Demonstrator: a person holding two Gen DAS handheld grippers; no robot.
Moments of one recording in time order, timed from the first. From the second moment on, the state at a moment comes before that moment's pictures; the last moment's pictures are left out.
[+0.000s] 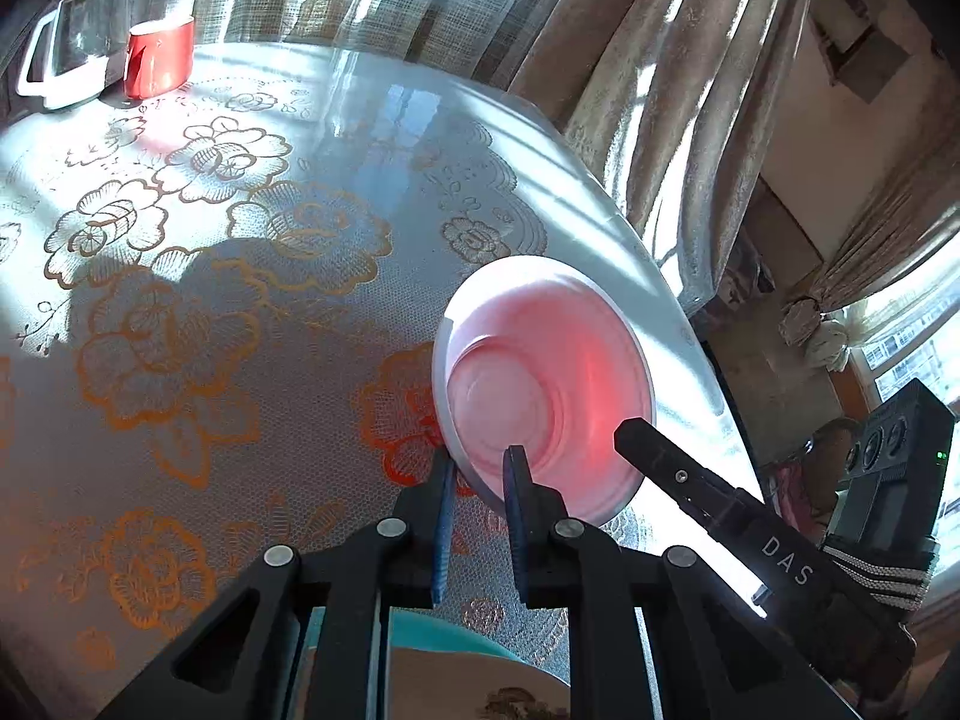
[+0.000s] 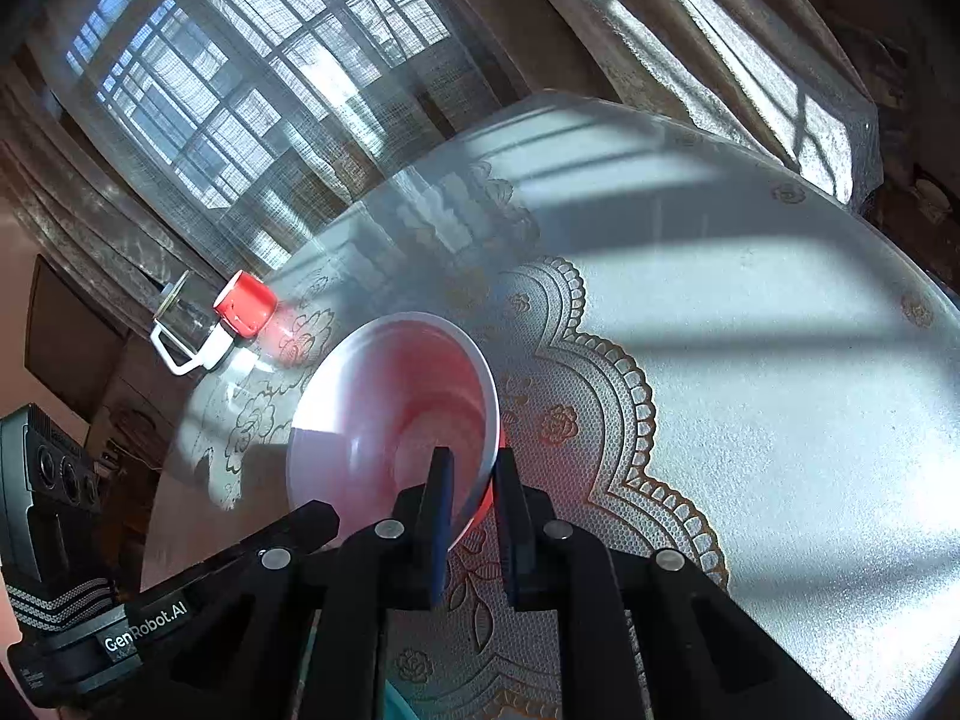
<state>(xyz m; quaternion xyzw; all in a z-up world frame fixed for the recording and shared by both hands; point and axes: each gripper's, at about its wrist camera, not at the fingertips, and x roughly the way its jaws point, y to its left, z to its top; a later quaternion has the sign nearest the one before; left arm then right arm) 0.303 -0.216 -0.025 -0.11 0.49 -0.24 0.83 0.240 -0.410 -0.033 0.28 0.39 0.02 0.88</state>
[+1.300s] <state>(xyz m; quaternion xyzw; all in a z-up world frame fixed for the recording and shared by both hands) 0.163 -0.062 0.034 -0.12 0.38 -0.13 0.91 0.173 -0.260 0.012 0.23 0.37 0.17 0.88</state>
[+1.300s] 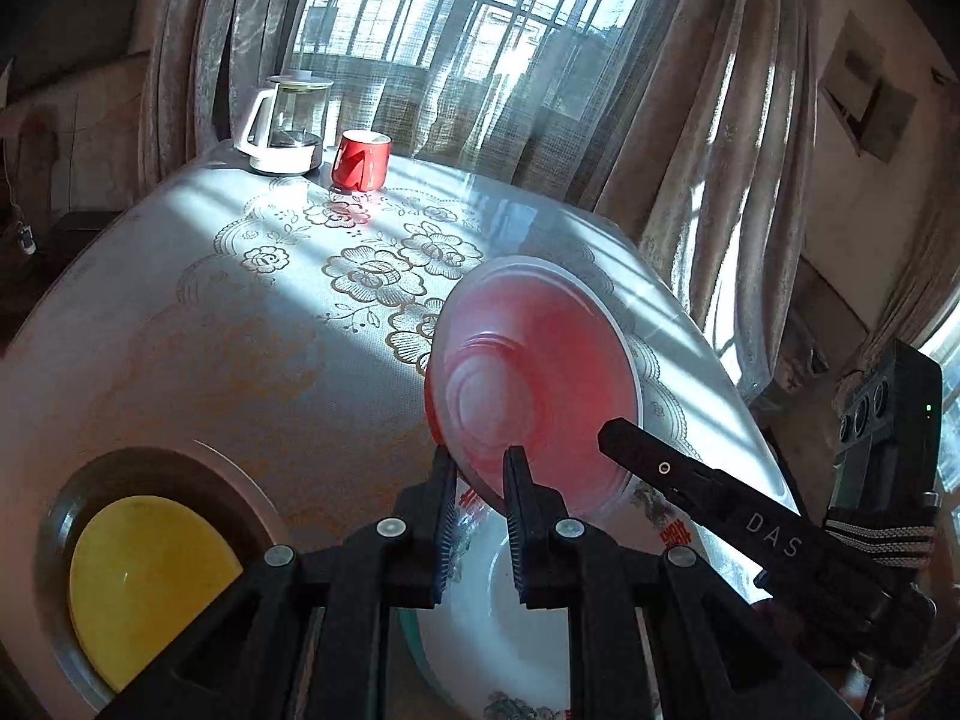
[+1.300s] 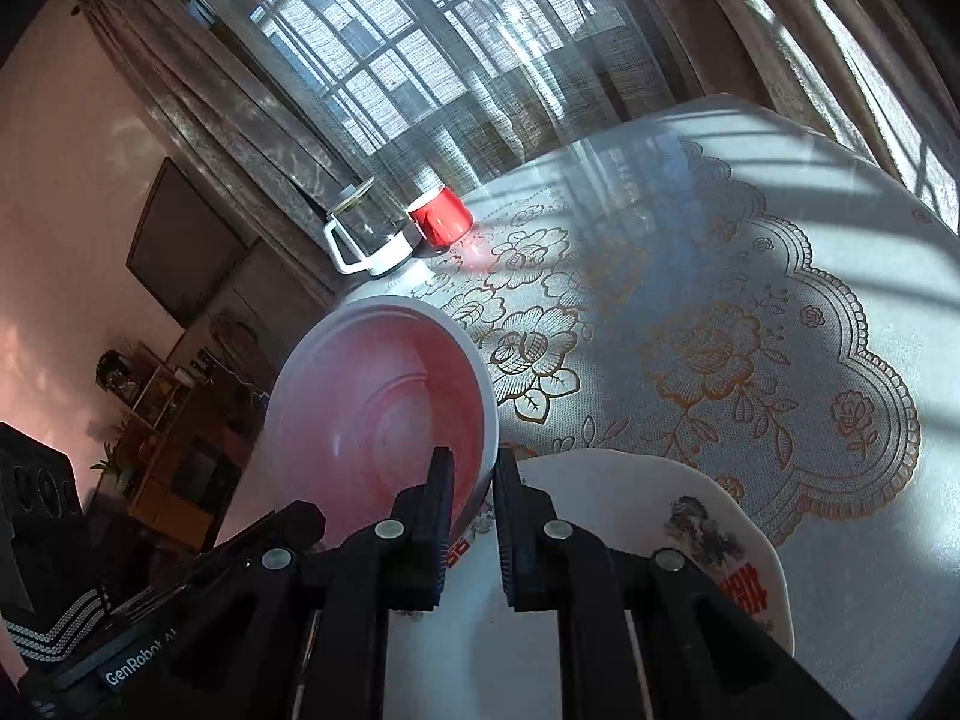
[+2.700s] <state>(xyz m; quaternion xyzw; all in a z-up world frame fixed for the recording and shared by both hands) 0.069 0.055 0.020 -0.19 0.37 -0.08 0.91 0.119 -0.145 0.007 0.16 0.39 0.27 0.86</state>
